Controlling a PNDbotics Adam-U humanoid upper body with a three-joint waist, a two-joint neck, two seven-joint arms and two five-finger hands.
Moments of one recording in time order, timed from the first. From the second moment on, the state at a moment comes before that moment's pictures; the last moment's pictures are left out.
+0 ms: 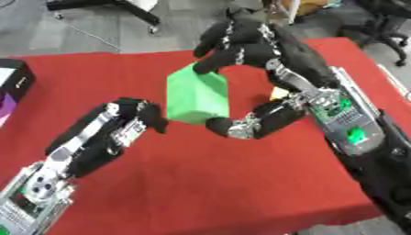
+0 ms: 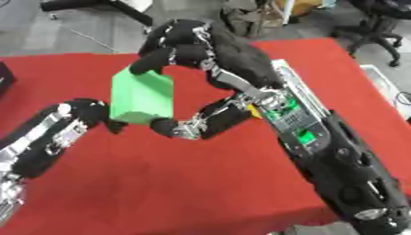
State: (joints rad) left arm -0.38 0.47 -0.57 -1.98 0.19 0.23 -0.11; right arm -0.60 -0.40 0.36 -1.90 0.44 -0.70 0.12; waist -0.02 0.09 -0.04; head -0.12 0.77
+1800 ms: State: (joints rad) left arm -0.41 0.46 -0.67 -1.98 0.74 0.18 -0.12; right arm -0.62 -0.41 0.37 -1.93 0.37 -0.73 0.20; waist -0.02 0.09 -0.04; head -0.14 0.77
